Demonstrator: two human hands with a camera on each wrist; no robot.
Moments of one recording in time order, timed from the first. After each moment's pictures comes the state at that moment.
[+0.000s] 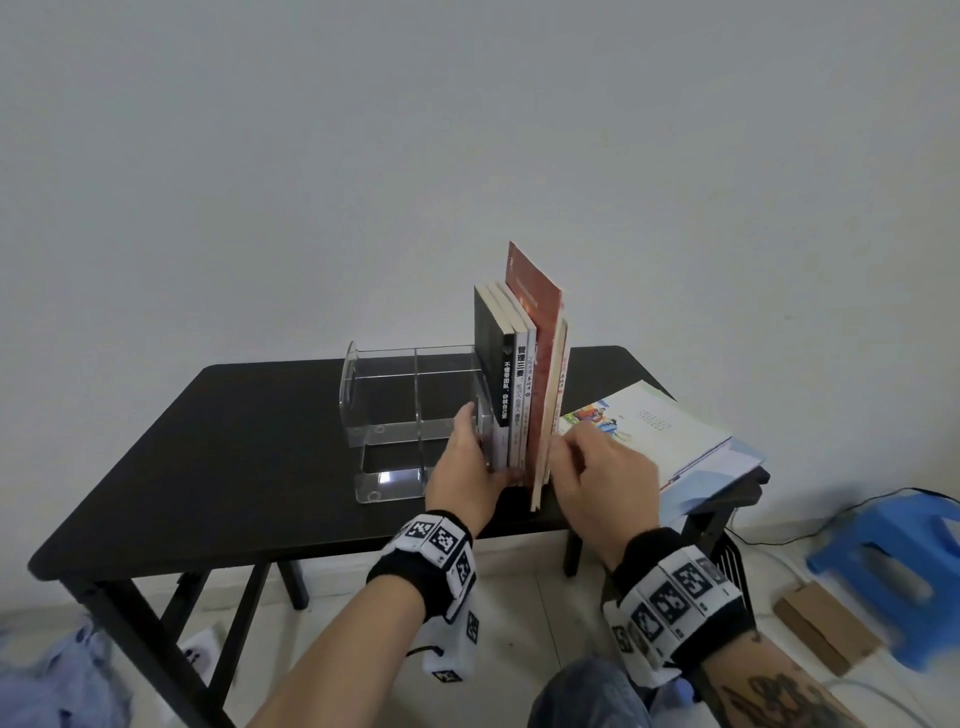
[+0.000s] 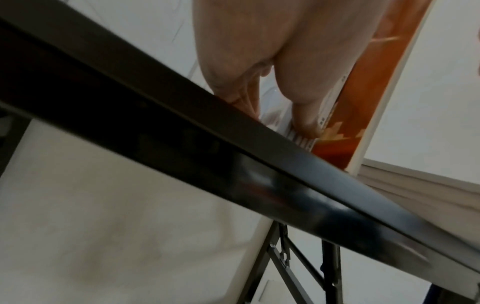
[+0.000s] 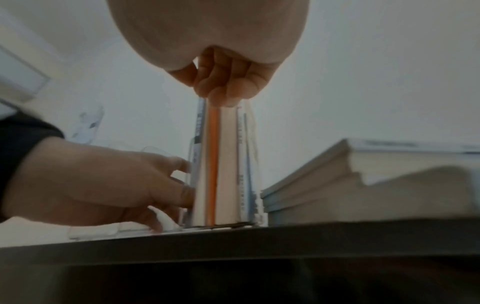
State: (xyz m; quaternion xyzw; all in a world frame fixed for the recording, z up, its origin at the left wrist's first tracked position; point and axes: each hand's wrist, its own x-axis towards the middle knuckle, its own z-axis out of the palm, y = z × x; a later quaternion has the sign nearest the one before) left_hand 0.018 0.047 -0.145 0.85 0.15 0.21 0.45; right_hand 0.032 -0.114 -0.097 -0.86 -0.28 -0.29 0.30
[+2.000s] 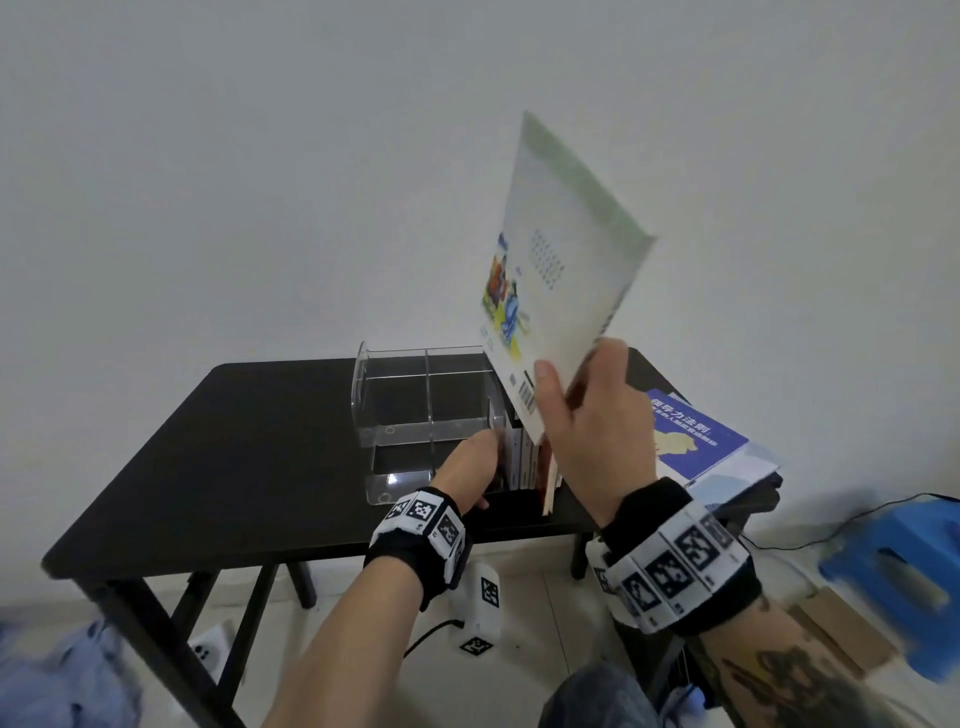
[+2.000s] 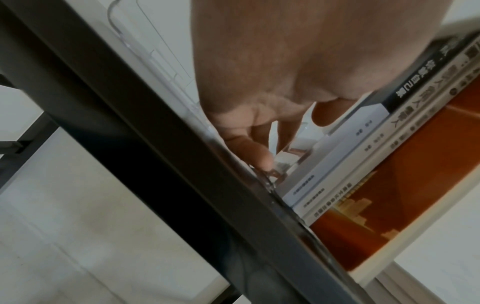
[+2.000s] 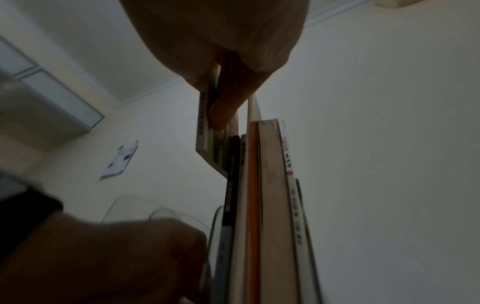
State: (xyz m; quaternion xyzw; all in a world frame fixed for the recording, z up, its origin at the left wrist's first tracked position) left_hand 0.042 0.057 -0.114 0.79 0.30 -0.04 0.53; right_hand 0.009 -0.083 -0.032 -0.75 -0.33 -0.34 0.46
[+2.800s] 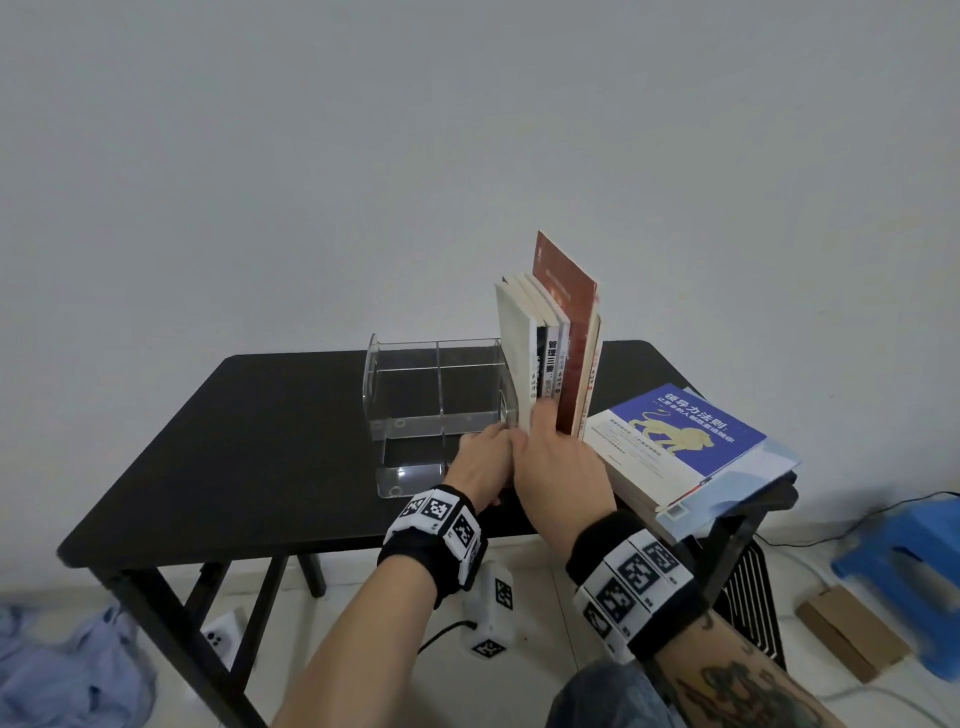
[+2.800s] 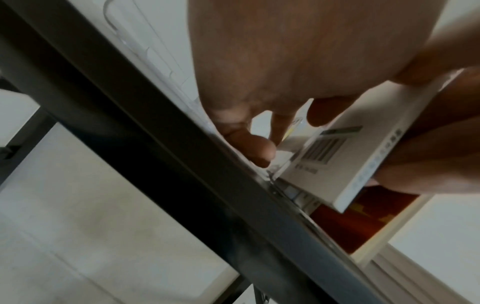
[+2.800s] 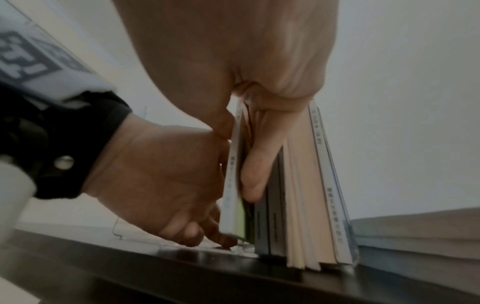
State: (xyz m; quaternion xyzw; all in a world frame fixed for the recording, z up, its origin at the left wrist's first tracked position) left_hand 0.032 0.064 -0.129 0.86 0.19 0.03 0.46; right_hand 0.020 -0.052 -0.092 -0.93 -0.31 -0.13 0.17
